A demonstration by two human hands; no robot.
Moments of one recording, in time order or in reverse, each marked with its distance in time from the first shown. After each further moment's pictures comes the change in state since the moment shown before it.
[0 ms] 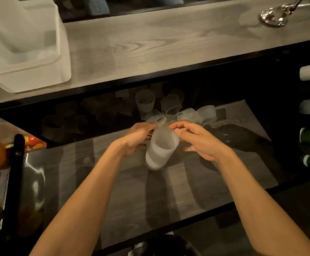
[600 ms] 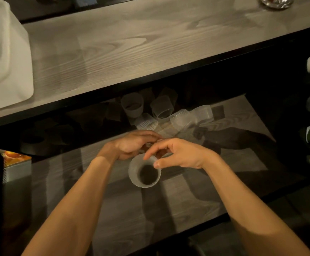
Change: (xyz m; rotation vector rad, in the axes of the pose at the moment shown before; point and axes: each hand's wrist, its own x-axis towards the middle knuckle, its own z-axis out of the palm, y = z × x) left_hand 0.069 -0.002 0.000 0.114 -0.384 -0.025; right_hand 0.028 -0.004 -0.006 -0.185 -0.360 -0.094
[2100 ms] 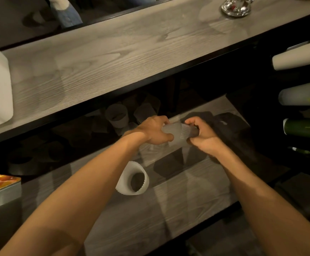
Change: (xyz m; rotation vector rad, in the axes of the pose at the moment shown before) left_hand 0.061 0.080 0.057 0.947 0.206 0.056; right_hand -0.032 0.086 -0.084 -0.108 0.785 0.202
